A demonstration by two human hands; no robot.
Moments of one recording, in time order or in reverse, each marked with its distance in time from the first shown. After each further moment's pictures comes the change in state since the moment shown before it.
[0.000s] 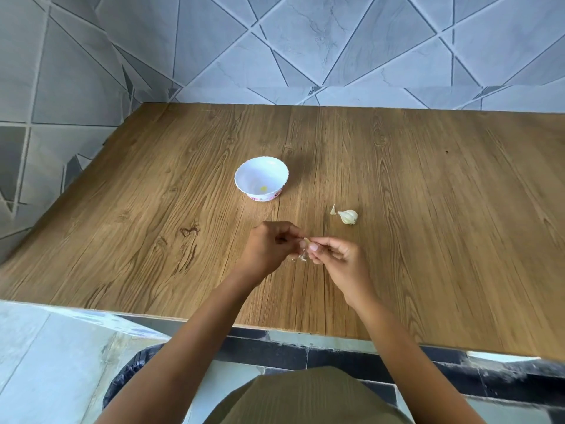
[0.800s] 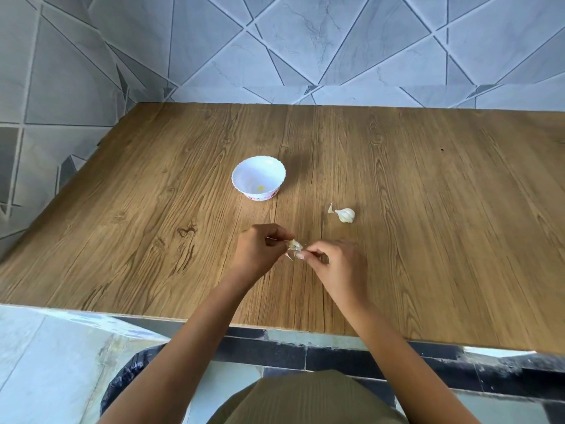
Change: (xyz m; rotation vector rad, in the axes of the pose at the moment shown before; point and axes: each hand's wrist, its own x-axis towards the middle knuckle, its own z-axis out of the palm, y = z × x) left_hand -0.005 -0.007 -0.004 0.178 0.138 -0.023; right_hand -0.005 -0.007 0.006 -0.823 0.093 -0.327
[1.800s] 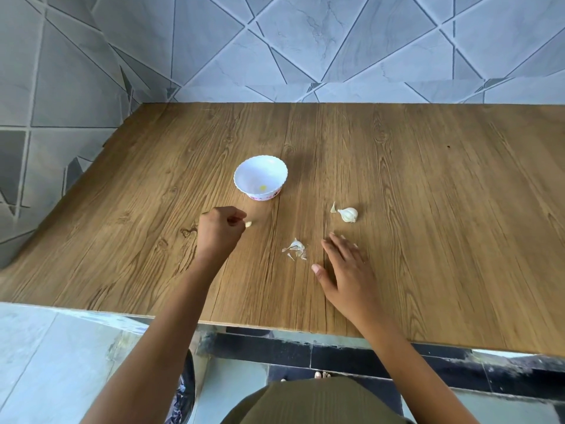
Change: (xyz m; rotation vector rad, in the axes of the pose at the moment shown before) left_hand 0.035 -0.029 -0.046 0.318 0.306 -0.017; right_hand -0.024 0.031 0.007 -0.223 -0.260 0.038
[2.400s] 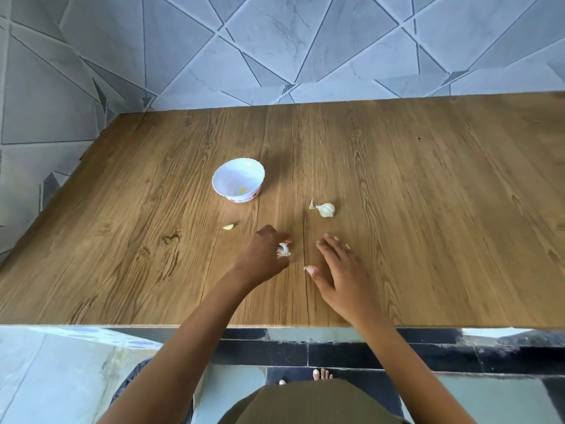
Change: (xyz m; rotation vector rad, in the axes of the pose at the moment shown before) left_hand -0.048 0.056 0.043 0.228 -0.485 0.347; right_hand -0.020 0.010 -0.015 0.095 0.015 0.018
